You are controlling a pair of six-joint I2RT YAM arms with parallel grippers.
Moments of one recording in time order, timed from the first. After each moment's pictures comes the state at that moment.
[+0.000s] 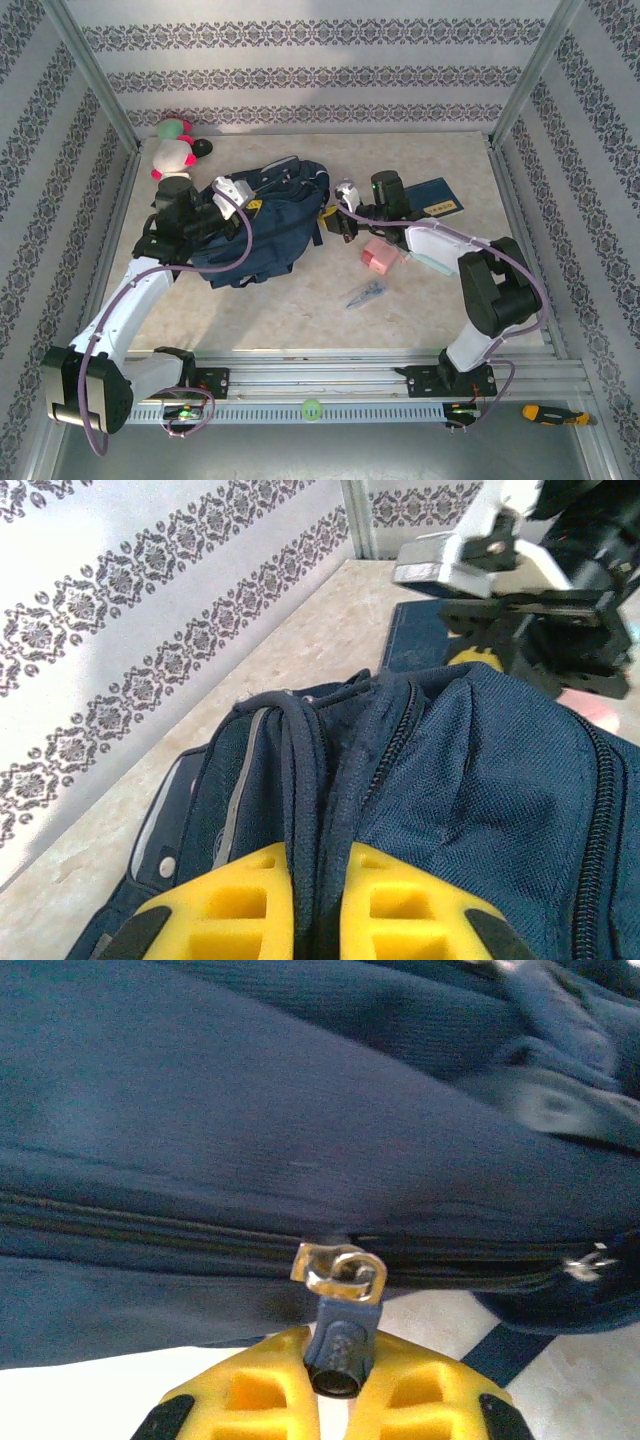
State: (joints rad) left arm -0.15 1.12 0.88 -0.10 0.62 0.51; right arm 0.43 1.66 0.99 0.10 -0.77 -0.13
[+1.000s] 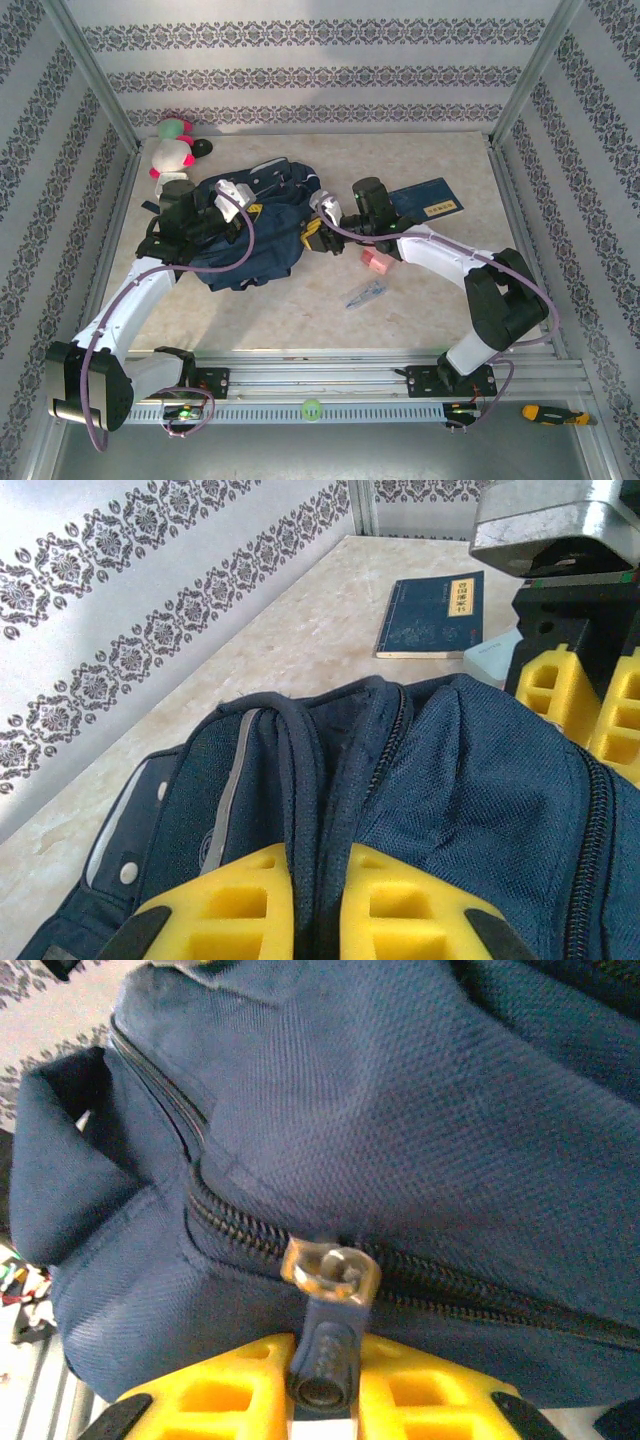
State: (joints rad) left arm -0.16 1.13 0.84 -0.10 0.62 0.49; right arm 0.55 1.60 1.00 0.03 -0.85 -0.11
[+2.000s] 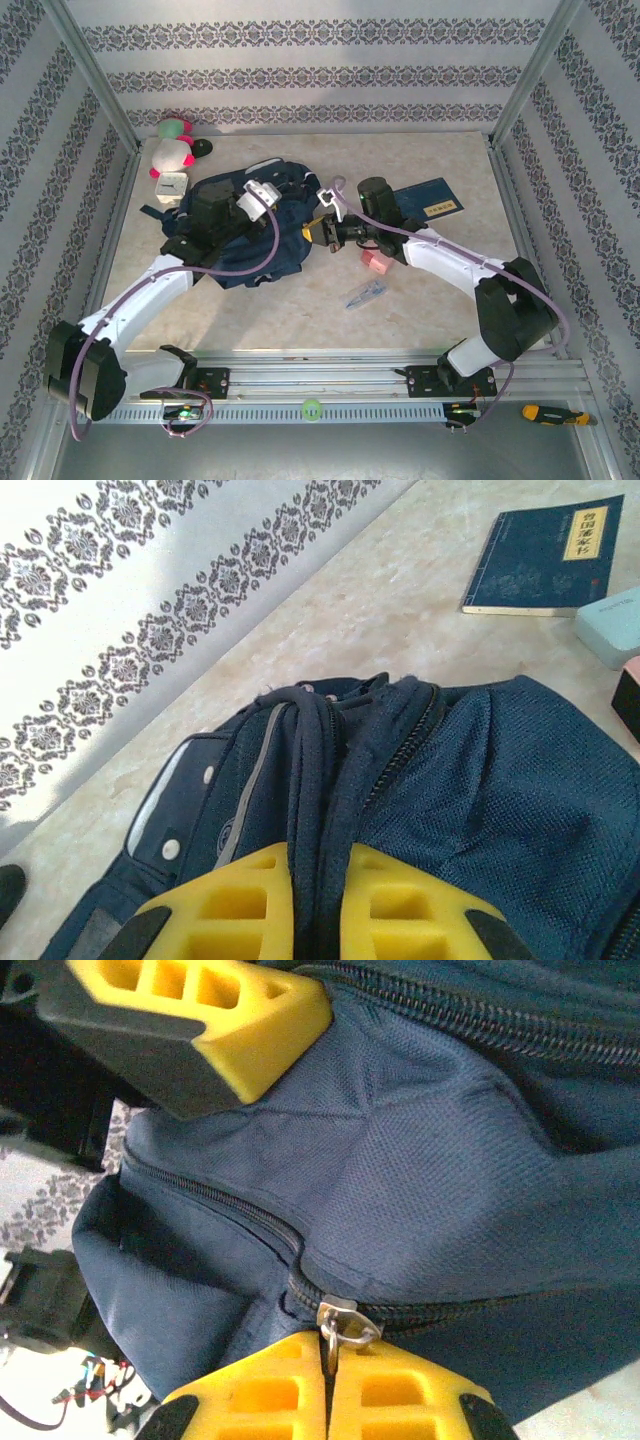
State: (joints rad) left arm -0.42 1.23 0.87 -0.06 0.10 0.42; right arm 0.56 1.52 0.96 0.04 -0.75 0.28
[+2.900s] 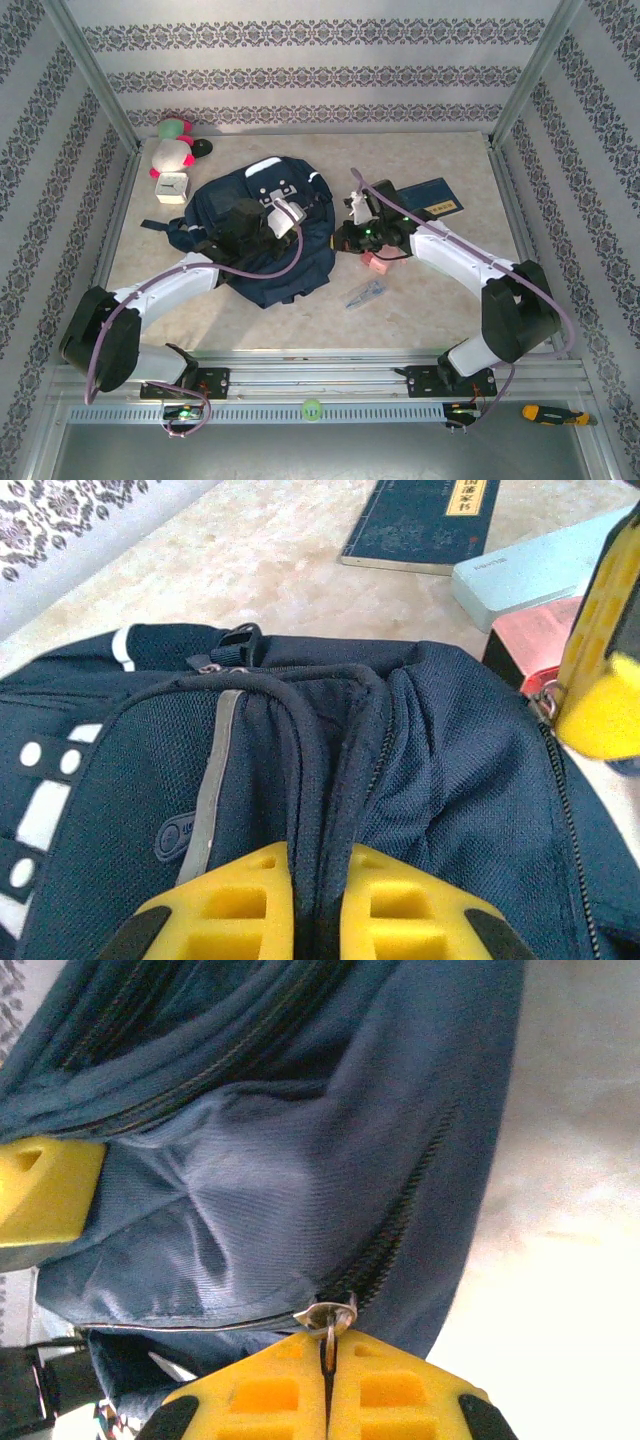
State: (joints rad) left arm -0.52 1.37 0.80 0.04 0.19 0.27; right arm 0.52 1.52 1.05 -0.47 -0.53 0.52
